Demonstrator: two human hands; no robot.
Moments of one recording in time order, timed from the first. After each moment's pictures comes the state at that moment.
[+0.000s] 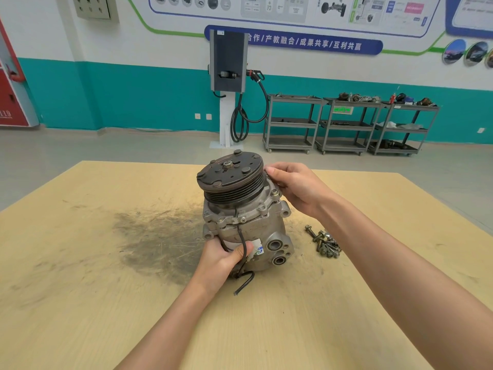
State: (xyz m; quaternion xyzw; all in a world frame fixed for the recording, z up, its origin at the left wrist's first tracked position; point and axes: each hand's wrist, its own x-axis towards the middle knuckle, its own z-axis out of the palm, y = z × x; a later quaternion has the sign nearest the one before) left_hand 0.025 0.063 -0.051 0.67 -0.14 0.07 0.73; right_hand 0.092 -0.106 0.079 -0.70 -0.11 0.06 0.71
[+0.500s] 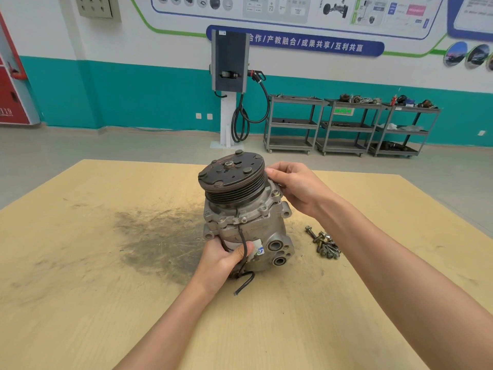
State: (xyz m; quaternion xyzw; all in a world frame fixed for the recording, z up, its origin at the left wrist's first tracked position) left_hand 0.024 0.062 -0.049 0.67 -0.14 0.07 0.72; right_hand 0.089 -0.102 0.083 -0.70 -0.10 0.06 0.70
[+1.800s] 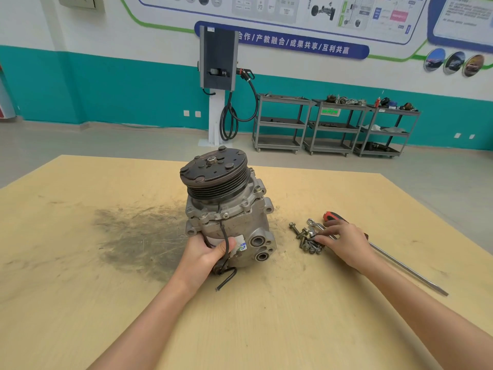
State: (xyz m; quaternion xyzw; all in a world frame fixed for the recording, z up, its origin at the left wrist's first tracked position) left_hand 0.029 0.061 -0.054 0.67 -0.14 0.08 0.73; right_hand 0.061 -0.249 -0.027 -0.97 0.04 -0.09 0.24
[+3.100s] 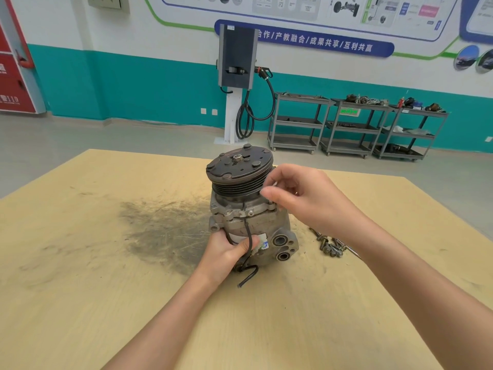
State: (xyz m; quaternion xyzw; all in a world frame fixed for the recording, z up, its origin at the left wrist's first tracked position) left_hand 0.028 0.063 -0.053 0.66 -0.15 0.07 0.73; right_hand 0.009 -0.098 0.100 -0.89 -0.26 -0.11 0.37
